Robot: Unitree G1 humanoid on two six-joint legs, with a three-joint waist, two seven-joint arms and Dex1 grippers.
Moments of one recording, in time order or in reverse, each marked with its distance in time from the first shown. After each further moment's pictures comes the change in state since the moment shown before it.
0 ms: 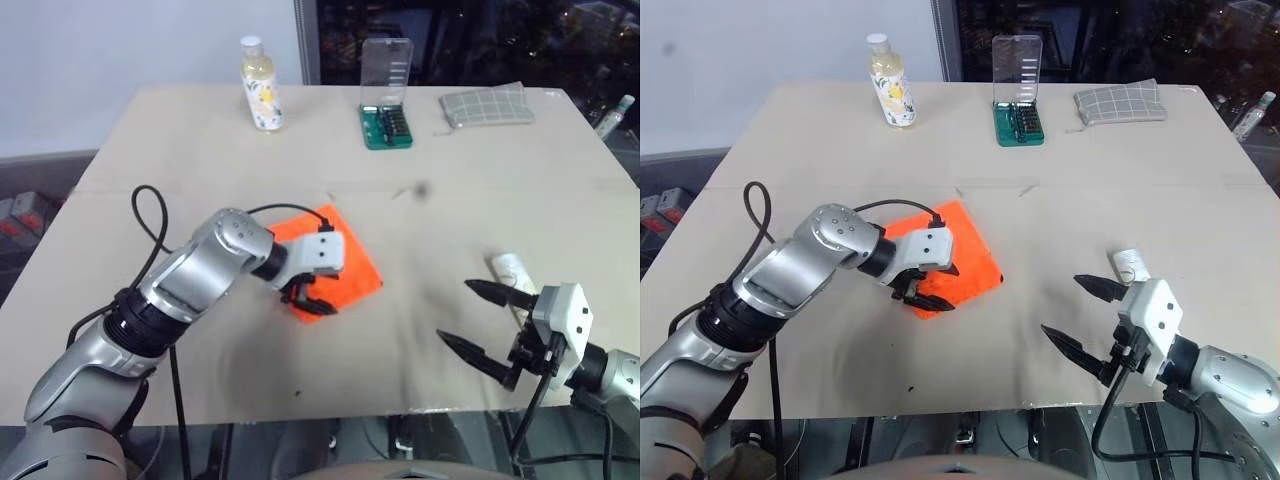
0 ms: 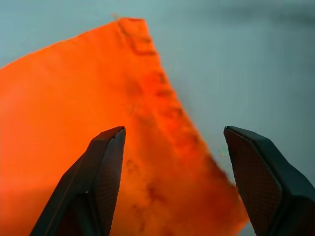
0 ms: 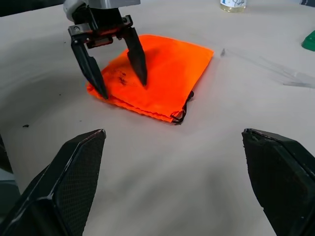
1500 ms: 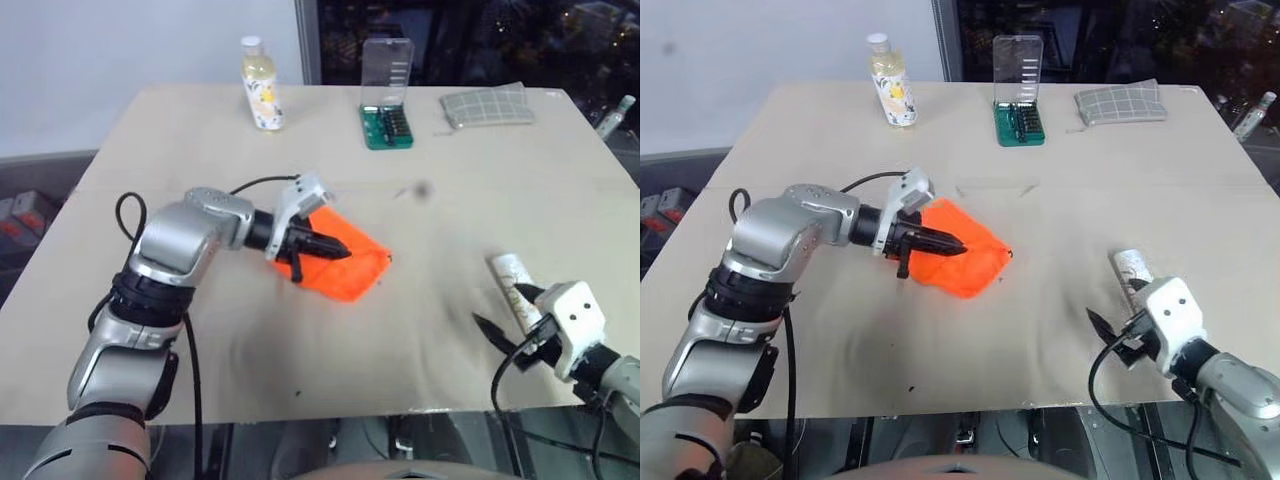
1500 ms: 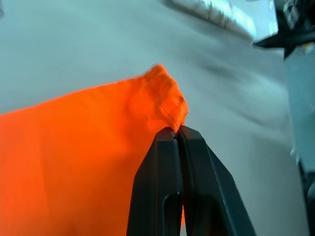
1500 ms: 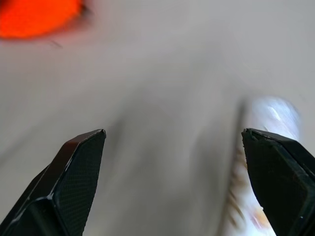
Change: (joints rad) left arm -0.081 -0.173 0.318 0.235 -0.276 0.291 0.113; right arm 0.061 0.025 -0.101 0.030 -0.172 0.250 -0.284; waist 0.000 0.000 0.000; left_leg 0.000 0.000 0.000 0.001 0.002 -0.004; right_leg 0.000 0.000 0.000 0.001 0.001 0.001
